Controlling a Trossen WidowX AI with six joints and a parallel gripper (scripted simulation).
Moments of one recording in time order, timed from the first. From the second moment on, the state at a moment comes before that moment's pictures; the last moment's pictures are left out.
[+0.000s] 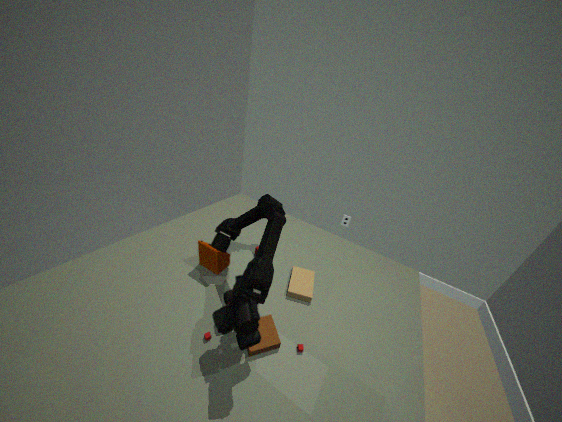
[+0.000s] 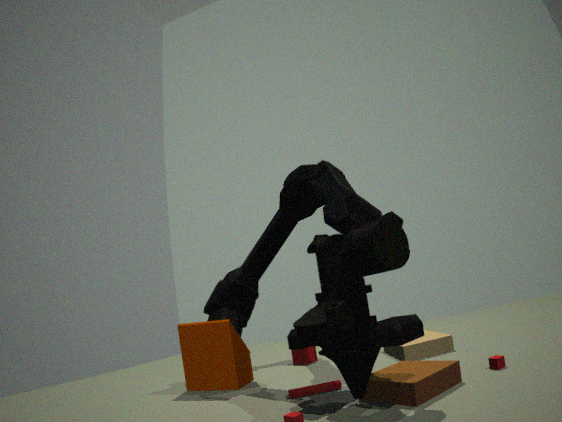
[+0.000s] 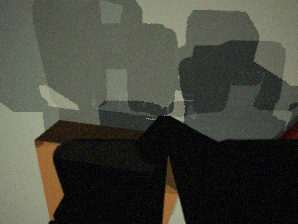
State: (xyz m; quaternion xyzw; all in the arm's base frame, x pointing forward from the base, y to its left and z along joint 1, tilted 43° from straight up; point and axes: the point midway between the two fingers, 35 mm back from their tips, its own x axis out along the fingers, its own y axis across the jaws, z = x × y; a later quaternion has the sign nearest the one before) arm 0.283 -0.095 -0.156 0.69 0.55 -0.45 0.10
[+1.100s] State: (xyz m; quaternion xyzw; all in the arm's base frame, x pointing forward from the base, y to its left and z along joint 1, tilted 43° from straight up) arm 0.313 -0.070 -0.135 0.69 0.55 -0.45 0.11
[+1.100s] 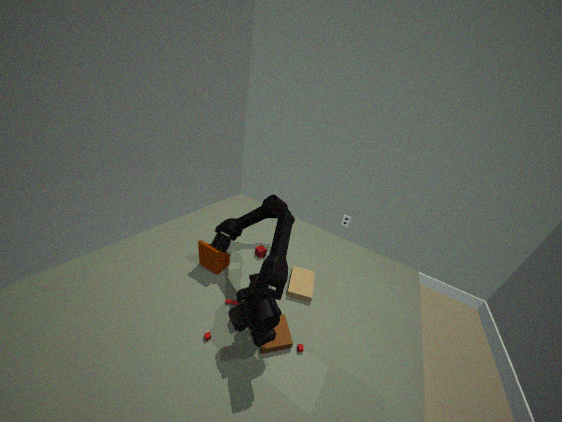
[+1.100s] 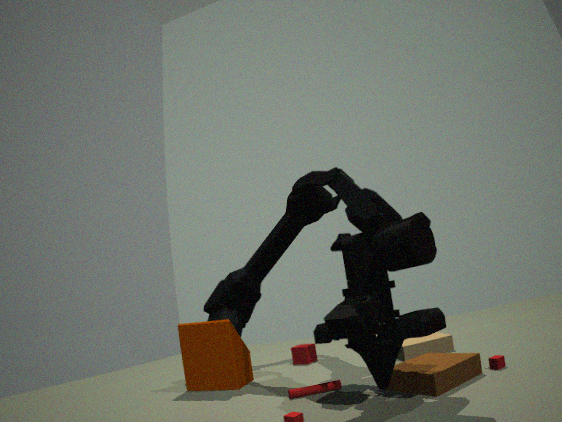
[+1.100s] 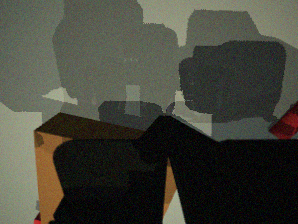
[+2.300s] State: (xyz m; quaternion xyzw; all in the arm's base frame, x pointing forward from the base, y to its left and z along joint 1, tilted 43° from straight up) arm 0.285 -0.102 -0.153 0.69 0.56 -0.45 0.09
